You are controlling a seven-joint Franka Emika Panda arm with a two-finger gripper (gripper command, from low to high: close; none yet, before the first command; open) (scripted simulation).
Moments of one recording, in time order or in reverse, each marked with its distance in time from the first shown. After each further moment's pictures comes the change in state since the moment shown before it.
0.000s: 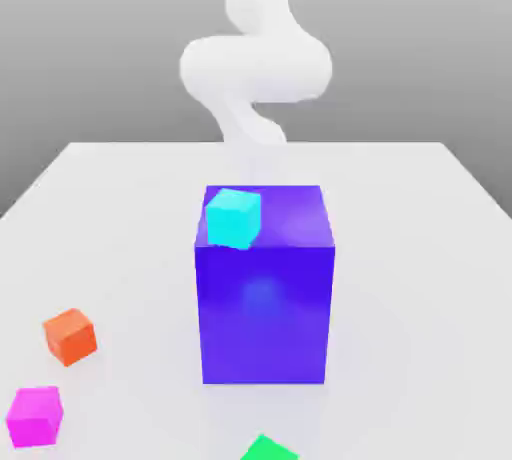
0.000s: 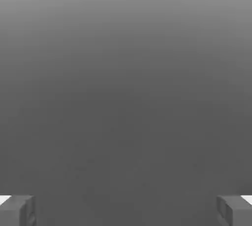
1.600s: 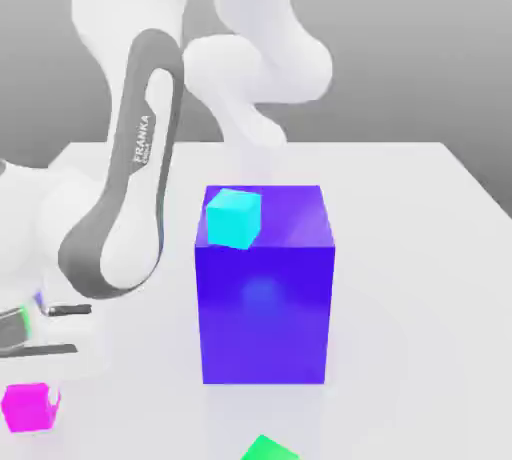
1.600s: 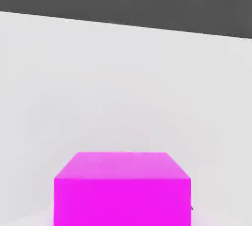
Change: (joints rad) arm -0.082 1.096 -0.342 -0.001 0.296 0.310 -0.809
